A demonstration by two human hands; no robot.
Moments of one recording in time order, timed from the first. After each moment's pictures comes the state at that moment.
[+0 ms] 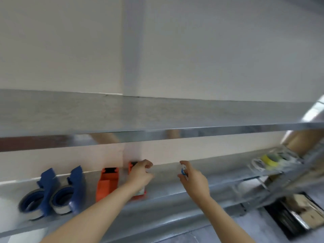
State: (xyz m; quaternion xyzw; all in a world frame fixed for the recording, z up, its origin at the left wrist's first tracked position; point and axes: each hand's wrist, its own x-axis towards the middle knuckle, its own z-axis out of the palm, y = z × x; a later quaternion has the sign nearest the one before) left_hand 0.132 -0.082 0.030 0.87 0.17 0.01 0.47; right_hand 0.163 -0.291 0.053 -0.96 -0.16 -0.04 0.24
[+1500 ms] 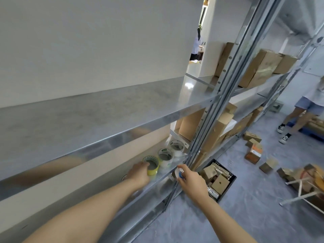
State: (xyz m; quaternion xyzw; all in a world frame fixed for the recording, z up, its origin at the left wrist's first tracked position) left_hand 0.587 -0.727 -0.030 0.95 -0.11 -0.13 0.25; right_hand 0.495 -0.924 0.030 -0.99 0.07 -0.01 0.15
